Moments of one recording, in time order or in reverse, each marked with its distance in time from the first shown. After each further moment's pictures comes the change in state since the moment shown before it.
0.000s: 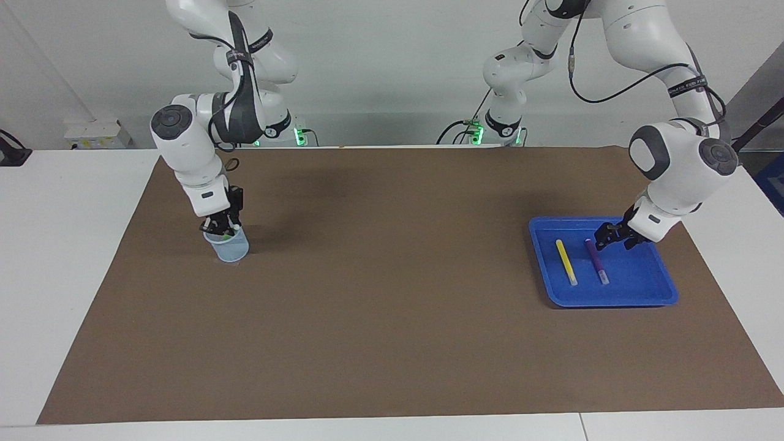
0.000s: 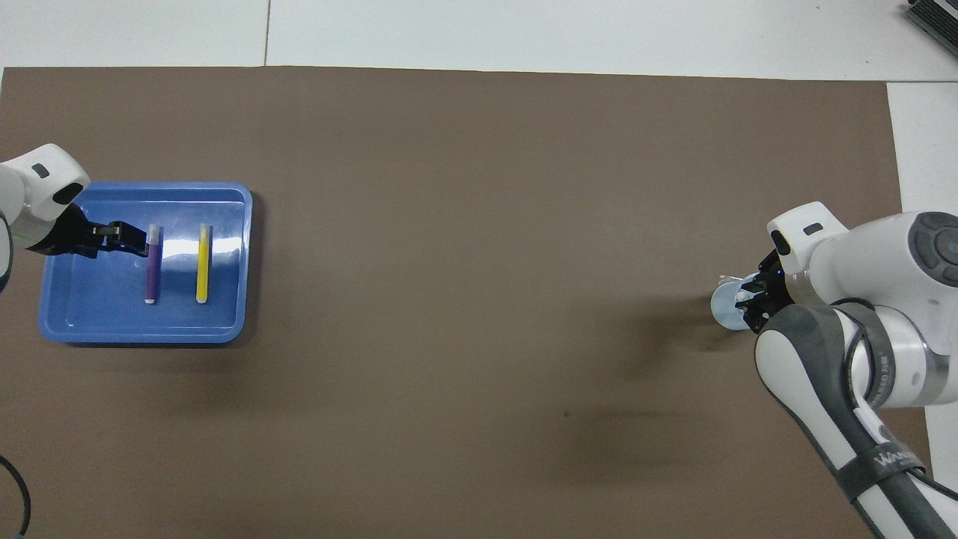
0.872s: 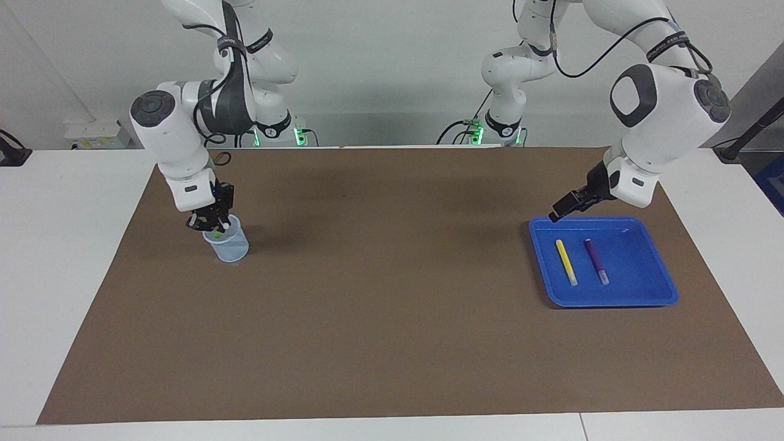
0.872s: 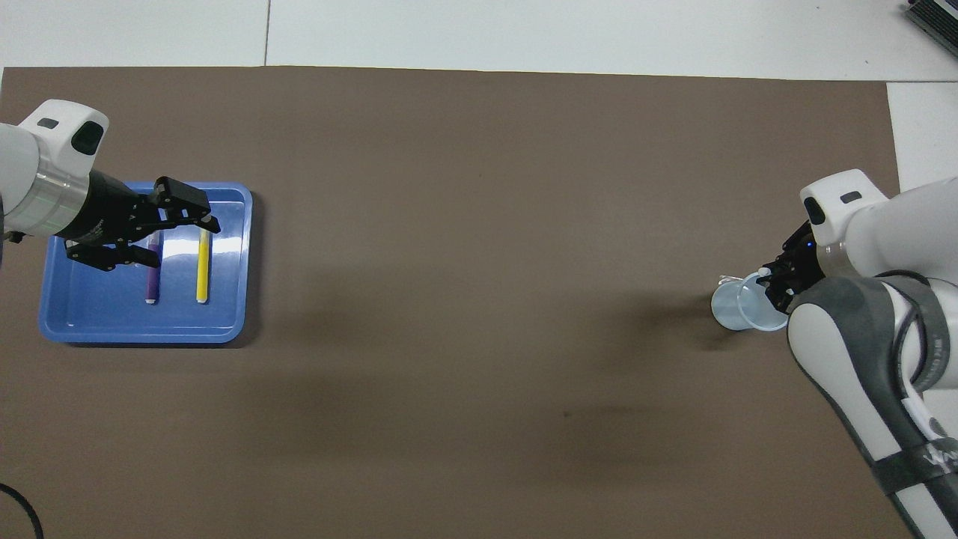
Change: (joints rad) left arm -0.142 -0.151 -0.035 0.098 -0.275 -0.257 -0.553; right arm -0.008 0.005 -0.003 0.161 0.001 -0.127 0.053
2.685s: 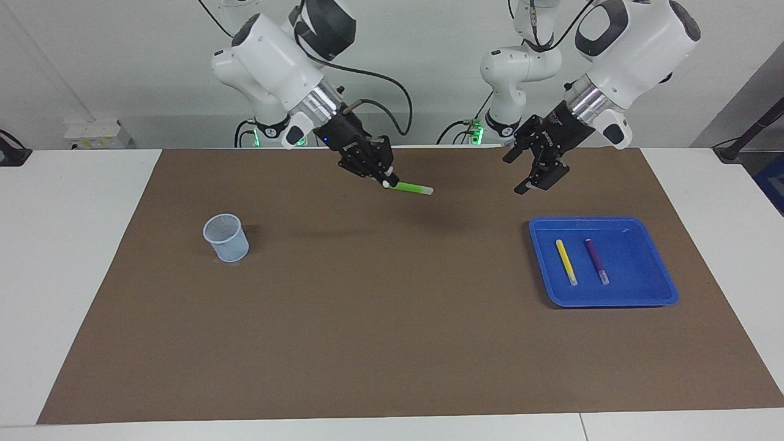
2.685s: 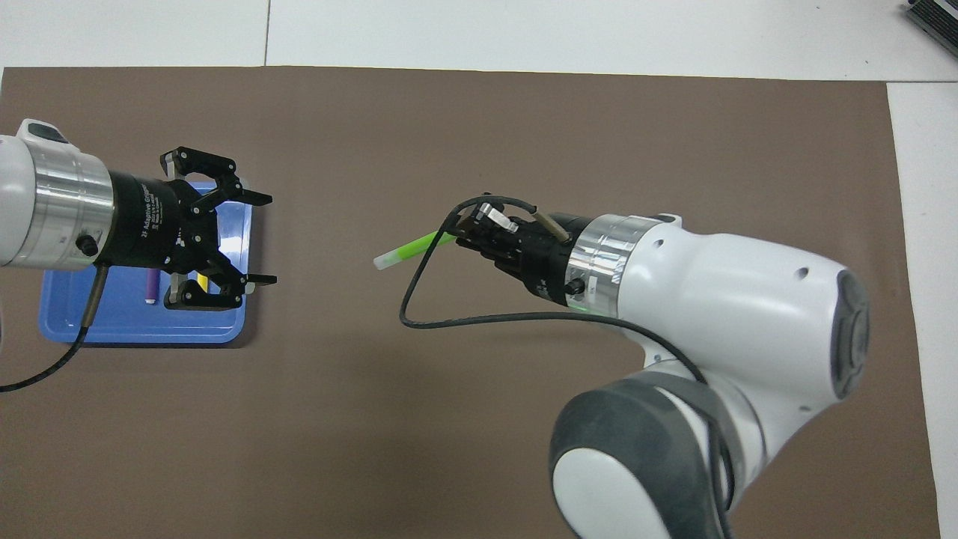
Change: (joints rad) left arm -0.124 -0.183 -0.004 -0.036 -0.275 0.056 -1.301; right arm 0.555 -0.007 0.025 0.132 0.717 0.509 1.848
